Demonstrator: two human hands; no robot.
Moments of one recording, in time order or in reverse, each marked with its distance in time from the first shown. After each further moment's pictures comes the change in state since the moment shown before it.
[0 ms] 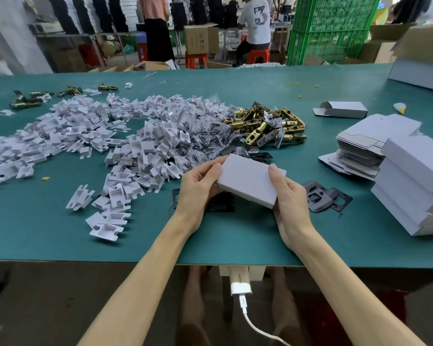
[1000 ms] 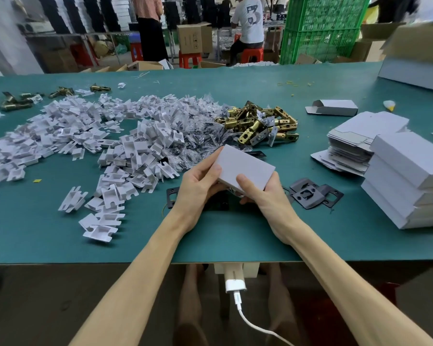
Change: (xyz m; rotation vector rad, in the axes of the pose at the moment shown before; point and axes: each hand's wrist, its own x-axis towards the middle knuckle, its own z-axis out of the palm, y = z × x) left_hand 0.007 -0.007 0.001 -0.115 -0.195 0.034; right_hand 0.008 0.009 0.003 -0.219 -0.201 -0.048
